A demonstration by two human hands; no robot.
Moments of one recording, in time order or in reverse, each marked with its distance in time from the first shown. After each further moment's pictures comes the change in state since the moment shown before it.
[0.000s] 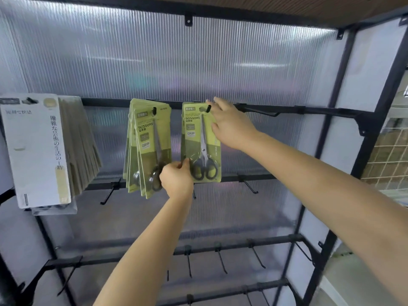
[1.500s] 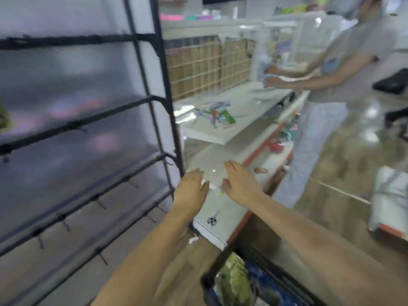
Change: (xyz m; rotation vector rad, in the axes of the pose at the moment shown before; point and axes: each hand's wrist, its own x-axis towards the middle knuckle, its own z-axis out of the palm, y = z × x) left_hand -0.390 -0.059 0.075 0.535 -1.145 0.851; right_hand -0.512 0.088 -0.021 -0.026 -0.328 0.886
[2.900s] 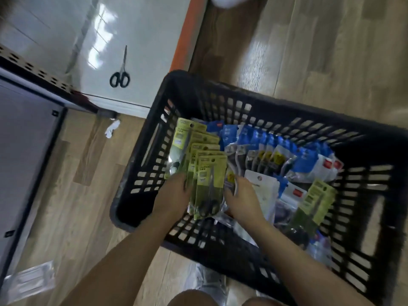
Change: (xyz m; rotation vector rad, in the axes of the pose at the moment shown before) left_hand -0.120 -0.177 0.654 -0.063 -0.856 -0.171; right_hand -0.217 0.225 0.661 0.823 -0.342 1.141
